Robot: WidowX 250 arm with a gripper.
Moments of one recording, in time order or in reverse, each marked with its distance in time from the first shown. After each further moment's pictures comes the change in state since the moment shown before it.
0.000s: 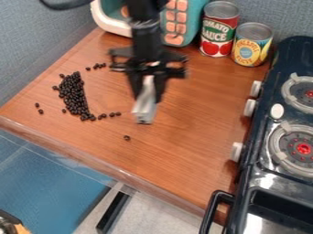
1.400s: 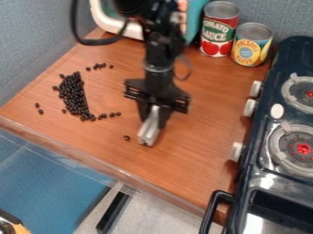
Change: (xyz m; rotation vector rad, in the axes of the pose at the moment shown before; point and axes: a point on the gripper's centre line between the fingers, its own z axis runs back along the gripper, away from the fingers) arm 0.019 0.061 -0.077 0.189 -0.026 -0.013
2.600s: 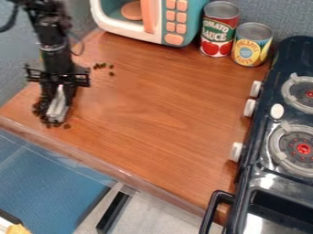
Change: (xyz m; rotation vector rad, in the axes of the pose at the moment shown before) arm -0.003 0.145 -0.008 0.043 0.021 0.257
